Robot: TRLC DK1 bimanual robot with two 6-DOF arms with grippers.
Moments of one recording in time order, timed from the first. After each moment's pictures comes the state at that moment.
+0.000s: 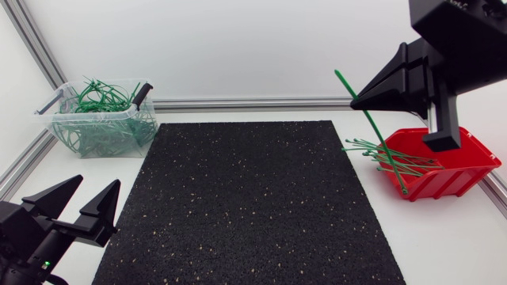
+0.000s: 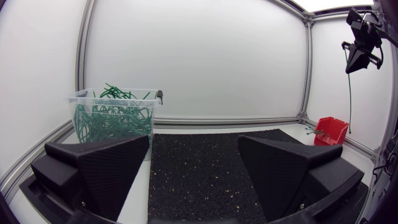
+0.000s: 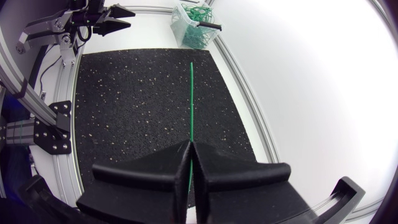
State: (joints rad) left arm -0.10 0.08 0.02 0.01 0.11 -0.08; right arm 0.38 1.22 1.44 -1.11 -0.30 -0.87
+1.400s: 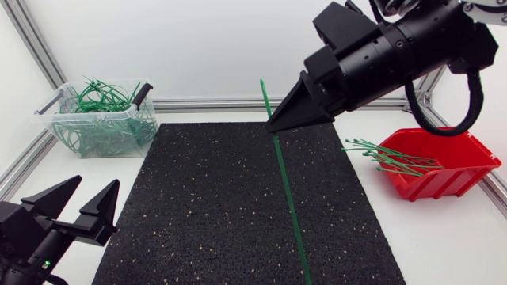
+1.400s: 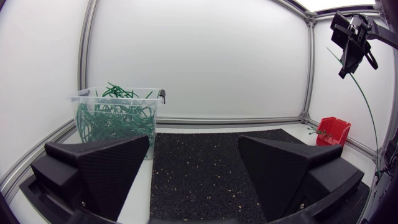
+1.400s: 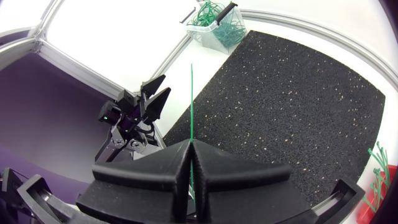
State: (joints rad) left arm -0.11 0.08 0.02 0.00 0.08 -0.08; right arm 0.50 1.45 1.44 -0.97 -0.74 0.10
